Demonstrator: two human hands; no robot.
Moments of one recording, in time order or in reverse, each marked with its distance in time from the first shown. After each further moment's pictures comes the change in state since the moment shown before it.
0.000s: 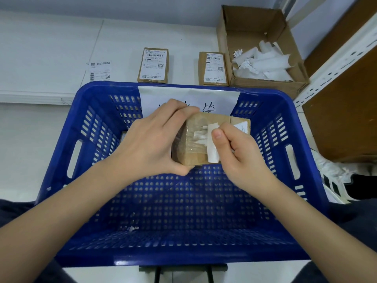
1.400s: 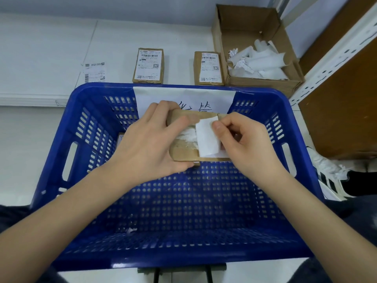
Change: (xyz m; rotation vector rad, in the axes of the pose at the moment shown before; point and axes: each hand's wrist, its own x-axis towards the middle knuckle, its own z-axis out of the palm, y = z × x) left_hand 0.000 0.004 0.006 0.112 0.000 -0.051; right_hand 0.008 -0.002 -0.021 -0.113 0.092 0.219
